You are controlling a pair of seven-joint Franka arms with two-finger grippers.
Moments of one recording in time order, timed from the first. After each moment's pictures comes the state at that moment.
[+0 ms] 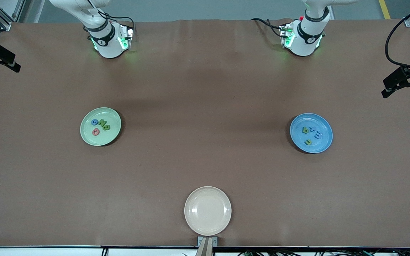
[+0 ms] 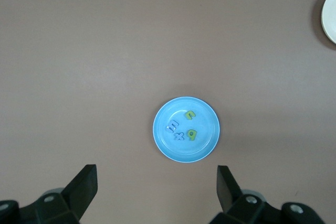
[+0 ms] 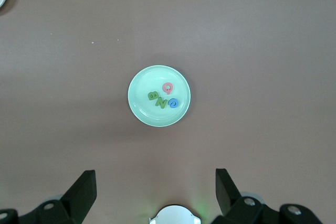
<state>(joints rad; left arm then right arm) 0.00 -0.07 -0.01 -1.61 0.01 1.67 0.01 0.03 -0.07 -0.07 -1.46 0.02 1.34 0.01</state>
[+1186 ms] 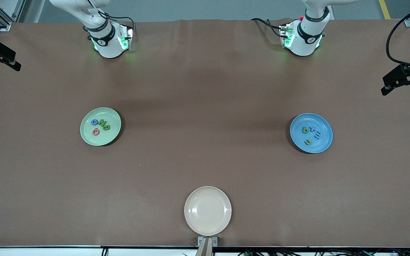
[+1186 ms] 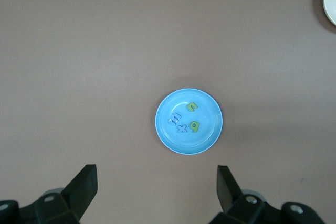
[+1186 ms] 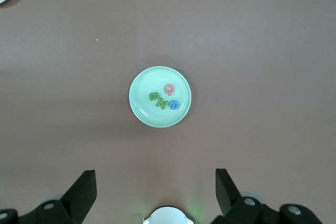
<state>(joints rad) 0.00 -0.06 0.00 -1.61 0.01 1.64 0.04 0.03 -0.07 -0.07 -1.45 0.02 1.34 -0.03</state>
